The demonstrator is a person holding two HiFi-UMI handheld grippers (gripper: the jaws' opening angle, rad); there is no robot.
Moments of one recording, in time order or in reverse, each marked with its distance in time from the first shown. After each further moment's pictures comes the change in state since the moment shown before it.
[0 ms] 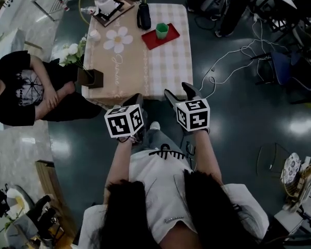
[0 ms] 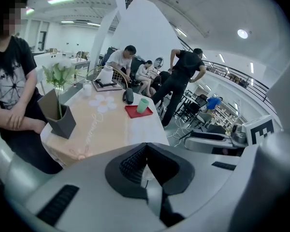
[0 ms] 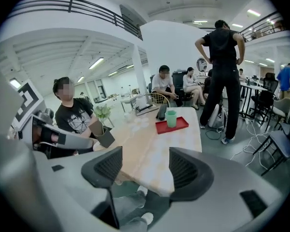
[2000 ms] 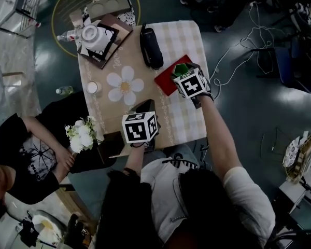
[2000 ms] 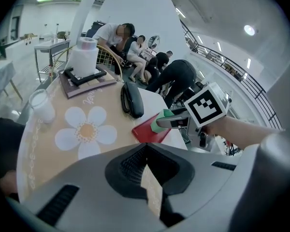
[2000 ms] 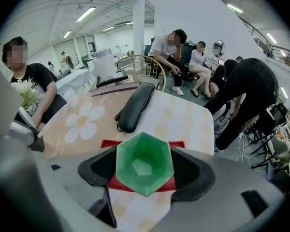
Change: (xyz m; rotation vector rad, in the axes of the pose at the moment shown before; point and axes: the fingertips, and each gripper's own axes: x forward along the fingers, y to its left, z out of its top) left arm 0.202 0.102 0.168 0.056 0.249 -0.129; right arm 0.323 -0.145 0.115 -0.167 0.417 -0.147
